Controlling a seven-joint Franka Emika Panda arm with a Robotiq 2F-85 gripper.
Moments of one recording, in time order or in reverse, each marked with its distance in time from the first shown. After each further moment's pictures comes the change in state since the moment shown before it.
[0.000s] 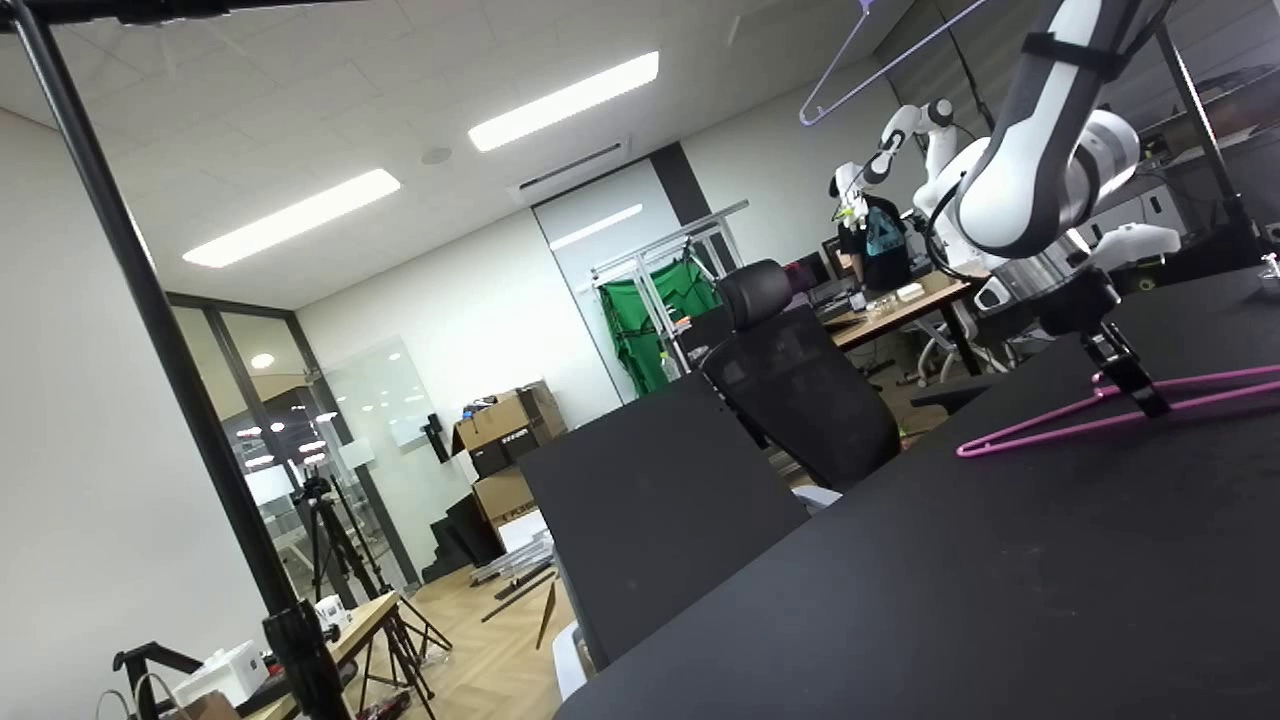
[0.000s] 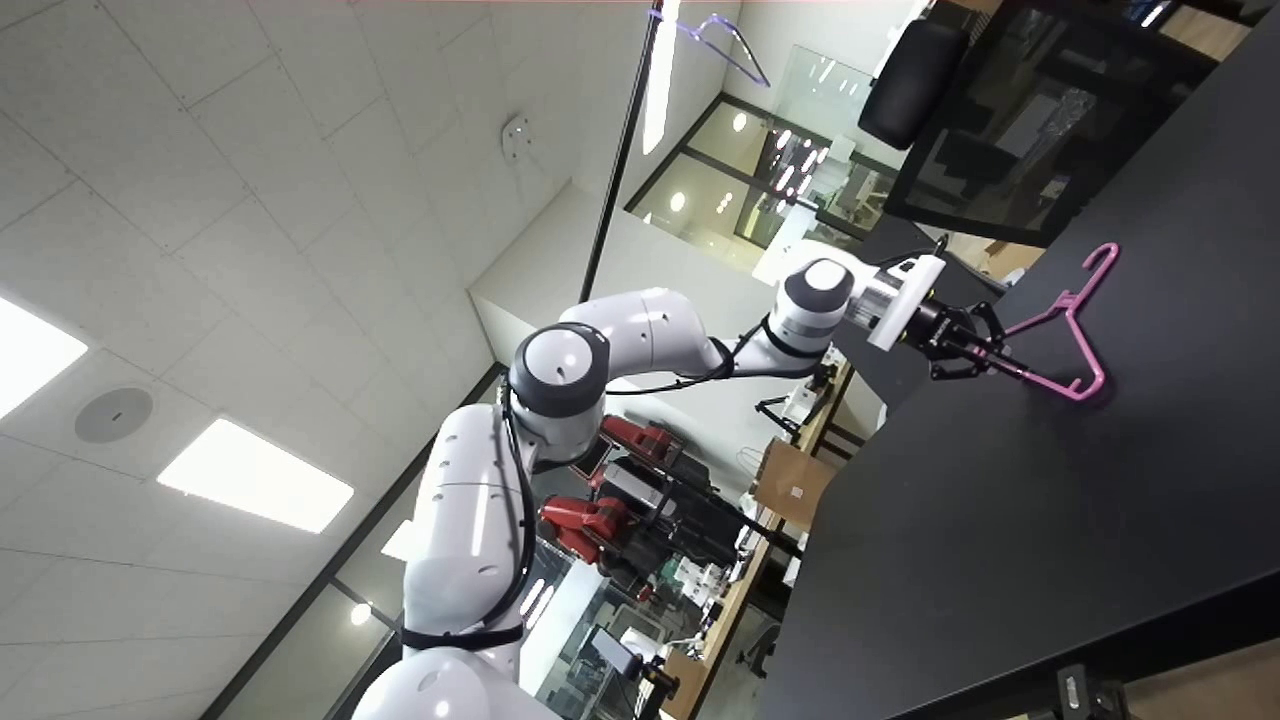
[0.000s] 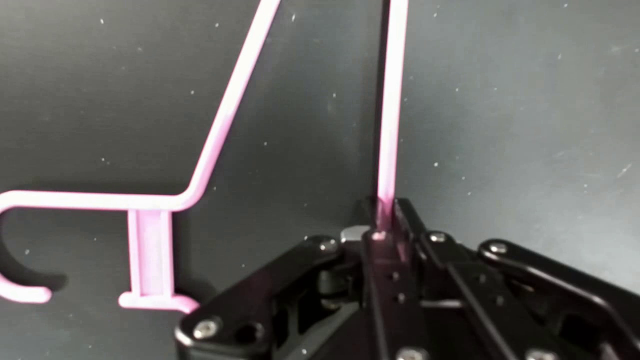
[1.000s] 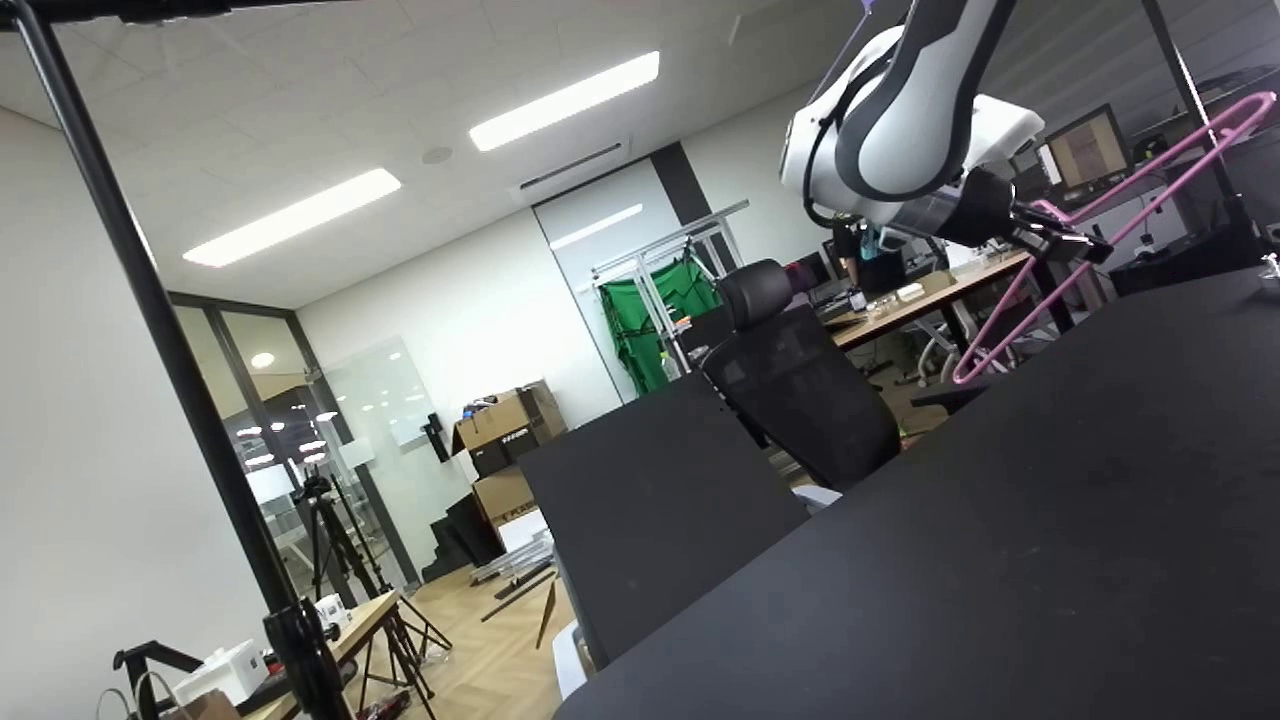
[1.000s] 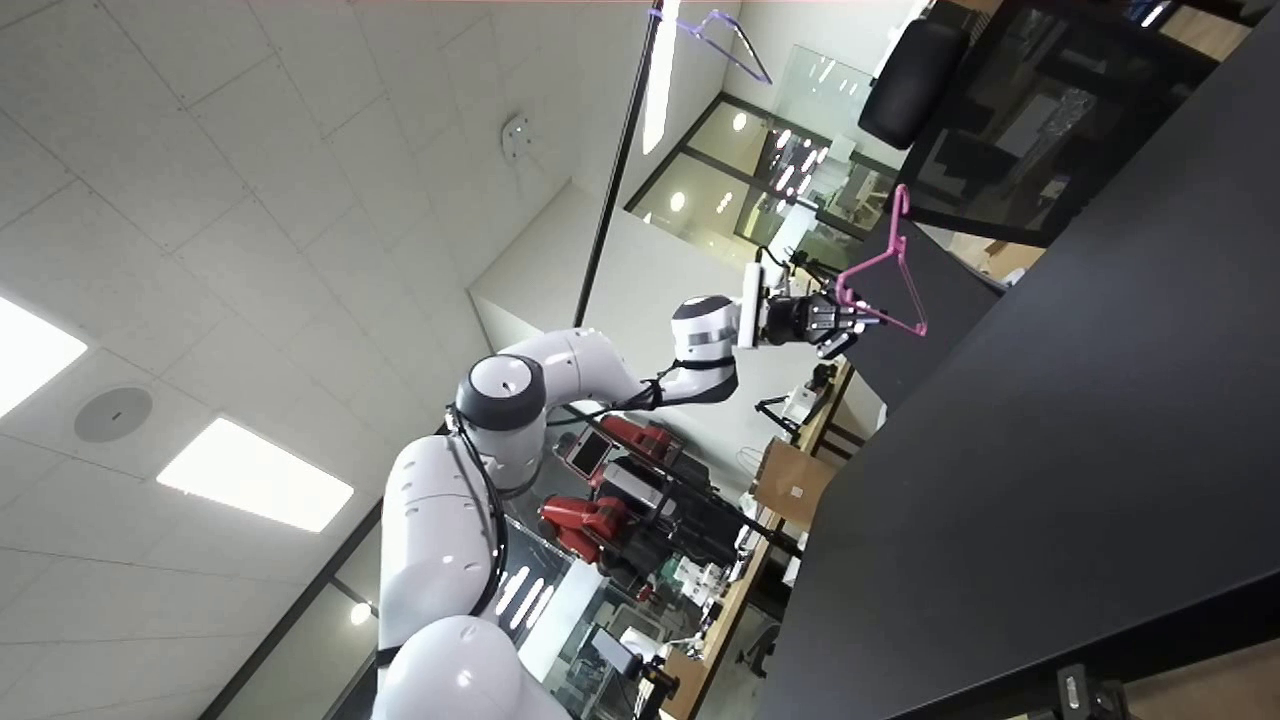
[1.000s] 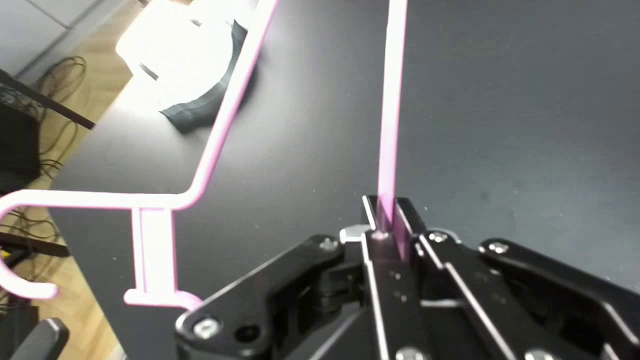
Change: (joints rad) arm 0.328 -0.203 -0.132 -0.004 -0.493 -0.467 0.315
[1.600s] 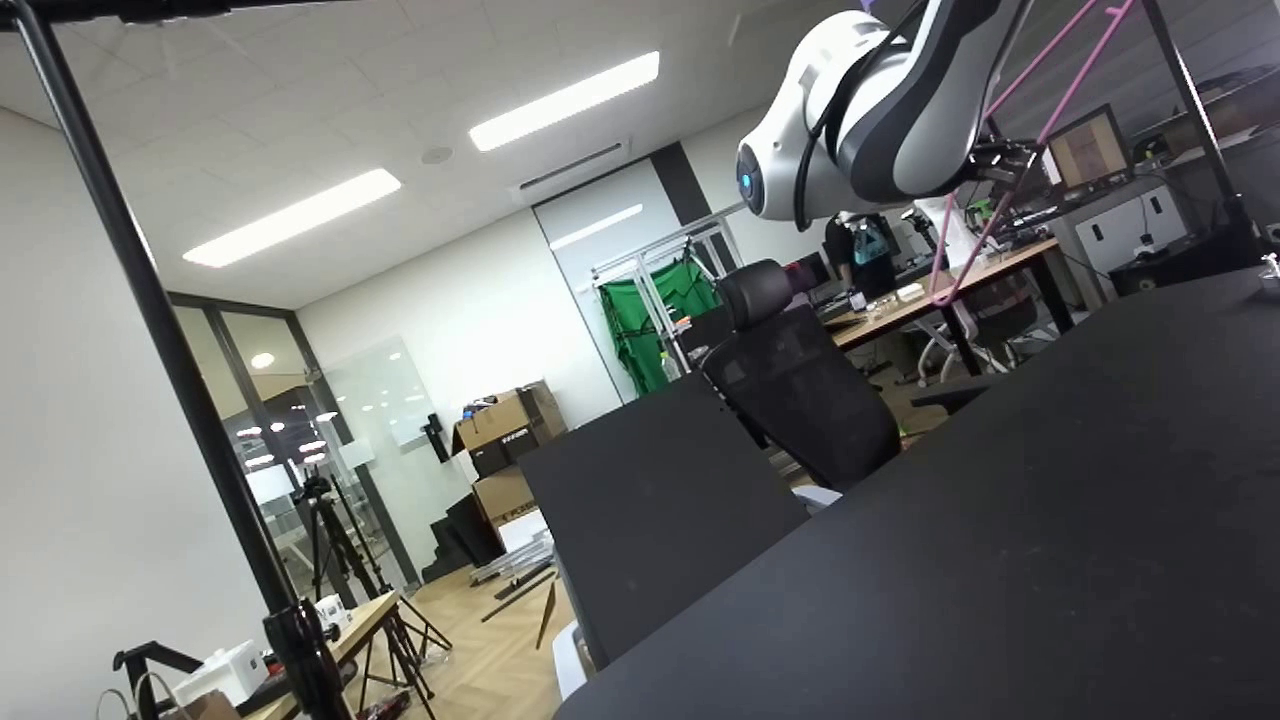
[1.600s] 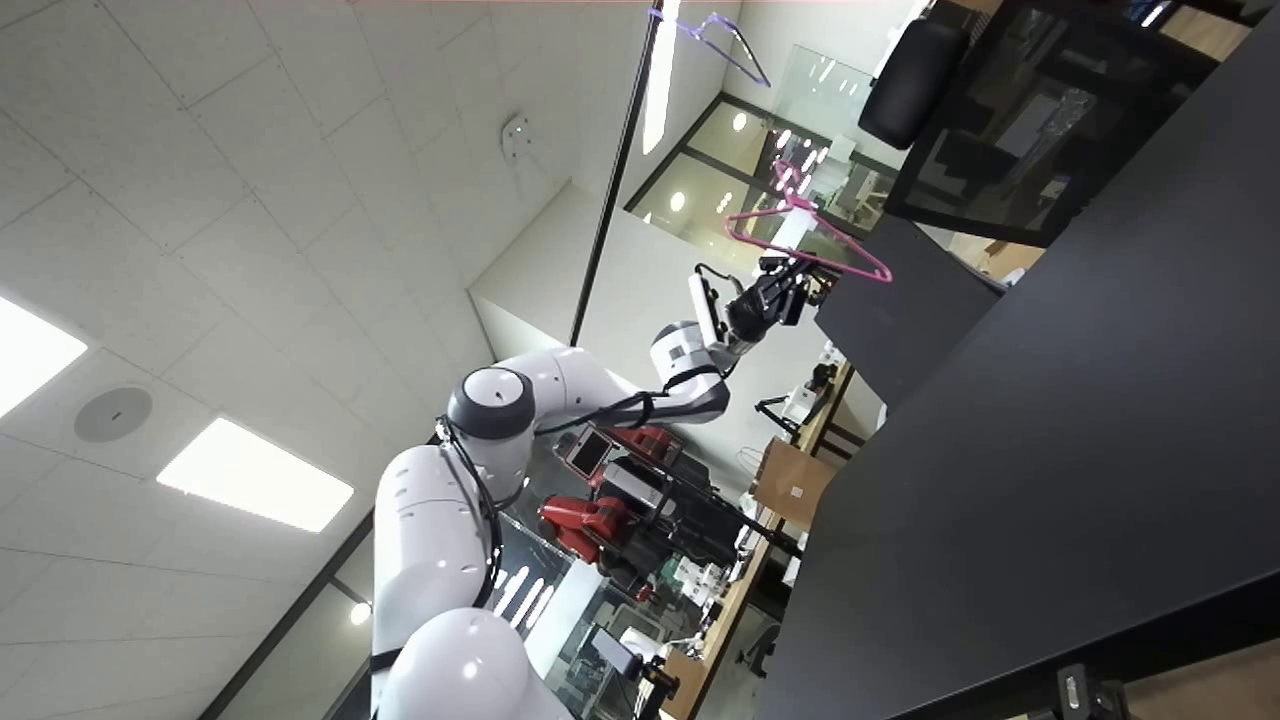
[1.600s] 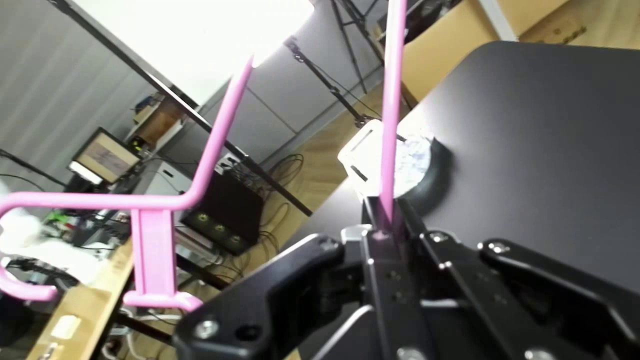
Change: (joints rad) arm 0.095 -0.039 0.012 -0.024 -0.497 -0.181 0.116
